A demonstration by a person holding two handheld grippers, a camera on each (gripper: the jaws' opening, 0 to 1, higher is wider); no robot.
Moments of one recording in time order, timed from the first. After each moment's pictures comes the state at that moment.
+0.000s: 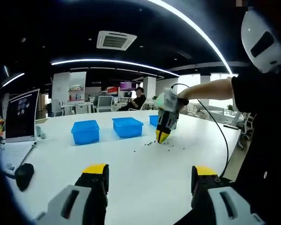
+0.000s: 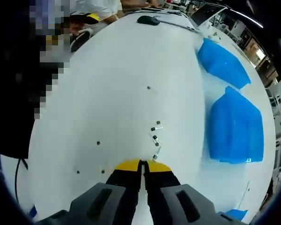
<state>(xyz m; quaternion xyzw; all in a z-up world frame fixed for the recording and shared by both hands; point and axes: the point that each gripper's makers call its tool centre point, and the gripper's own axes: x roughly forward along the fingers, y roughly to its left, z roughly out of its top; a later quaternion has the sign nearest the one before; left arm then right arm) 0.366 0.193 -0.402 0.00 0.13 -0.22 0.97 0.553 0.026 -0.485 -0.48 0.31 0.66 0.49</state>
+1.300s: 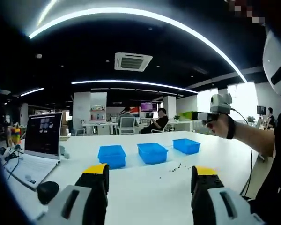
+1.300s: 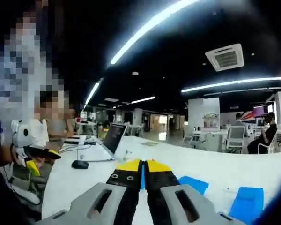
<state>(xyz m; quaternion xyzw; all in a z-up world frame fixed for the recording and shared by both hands) 0.374 0.241 -0.341 0.00 0.03 -0.10 0.99 0.564 0.097 -0.256 -0.02 -0.05 0.49 0.87</state>
